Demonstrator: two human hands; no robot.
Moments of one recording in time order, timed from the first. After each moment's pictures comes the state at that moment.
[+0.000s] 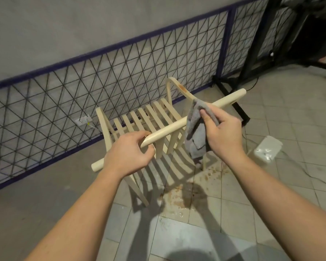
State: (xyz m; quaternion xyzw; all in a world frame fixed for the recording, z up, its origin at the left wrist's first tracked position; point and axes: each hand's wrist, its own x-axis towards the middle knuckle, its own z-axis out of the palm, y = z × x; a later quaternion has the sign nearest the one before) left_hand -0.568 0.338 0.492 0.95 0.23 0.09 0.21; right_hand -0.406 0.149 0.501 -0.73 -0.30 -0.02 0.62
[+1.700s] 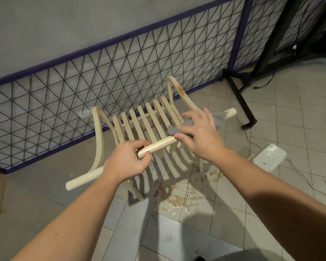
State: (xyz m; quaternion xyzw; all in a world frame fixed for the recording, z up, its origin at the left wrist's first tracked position) left_hand -0.492 0.316 0.498 0.92 0.28 0.05 0.28; right_hand -0.286 0.164 0.477 -0.80 -0.55 -0.01 0.24
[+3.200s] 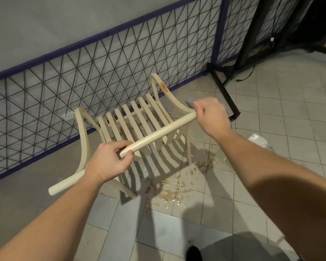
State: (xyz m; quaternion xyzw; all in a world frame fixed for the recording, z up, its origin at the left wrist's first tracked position) left_hand -0.493 0.314 0.499 0.92 0.28 0.05 0.27; right_hand -0.214 0.131 0.476 -0.88 -0.38 -0.04 0.28
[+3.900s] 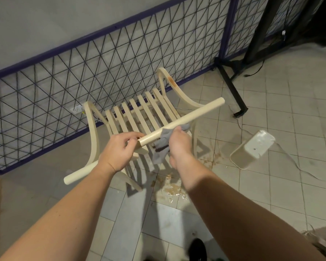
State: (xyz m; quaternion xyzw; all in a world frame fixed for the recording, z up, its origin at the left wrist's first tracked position) left_hand -0.493 0.317 0.504 0.89 0.29 0.07 0.34; right_hand -0.368 0.195 0.498 -0.64 0.18 0.37 0.65
